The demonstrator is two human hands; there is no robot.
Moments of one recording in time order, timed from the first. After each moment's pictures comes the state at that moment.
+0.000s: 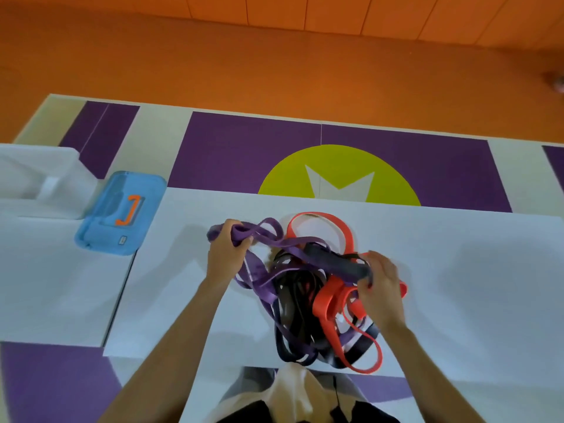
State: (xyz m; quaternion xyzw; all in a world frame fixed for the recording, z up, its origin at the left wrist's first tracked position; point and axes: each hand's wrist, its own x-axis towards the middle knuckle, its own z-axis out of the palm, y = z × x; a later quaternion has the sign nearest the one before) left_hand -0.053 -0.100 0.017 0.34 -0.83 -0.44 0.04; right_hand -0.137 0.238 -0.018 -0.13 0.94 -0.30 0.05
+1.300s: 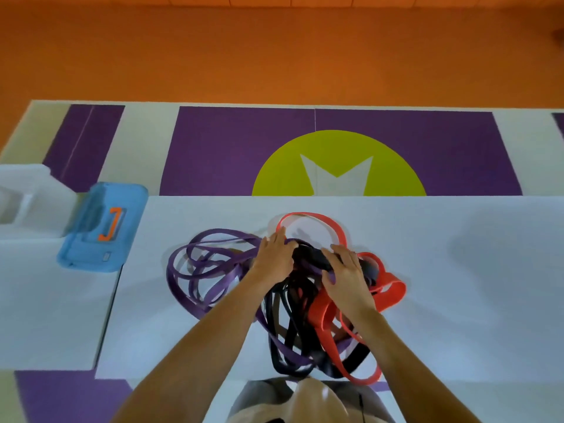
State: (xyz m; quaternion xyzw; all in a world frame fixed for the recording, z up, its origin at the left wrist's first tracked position) left_hand -0.147 -0.022 -0.063 0.06 -0.97 -0.13 -0.22; right_hand -0.161 0.195 -0.058 -0.23 0.93 -0.25 0.09
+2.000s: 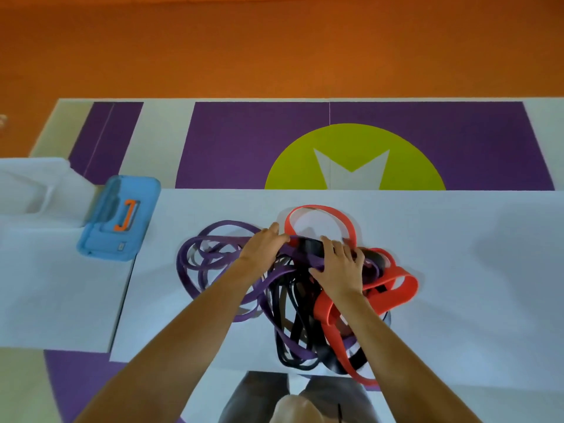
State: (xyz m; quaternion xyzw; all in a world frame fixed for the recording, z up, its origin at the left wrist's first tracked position) left_hand -0.133 -0.057 -0.039 0.01 -0.98 -0.09 -0.18; right_hand -0.165 0.155 -0.062 -0.19 0.97 -0.07 0.14
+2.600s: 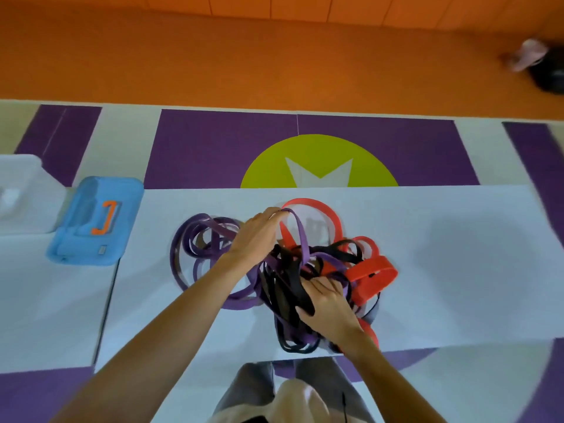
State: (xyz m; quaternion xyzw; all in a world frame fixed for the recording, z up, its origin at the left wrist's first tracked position) left_hand -0.109 -0.074 -0.004 -0.02 -0.98 -0.20 -0.02; right_hand -0.049 0.179 -0.052 -0.34 0.92 -0.17 0.02
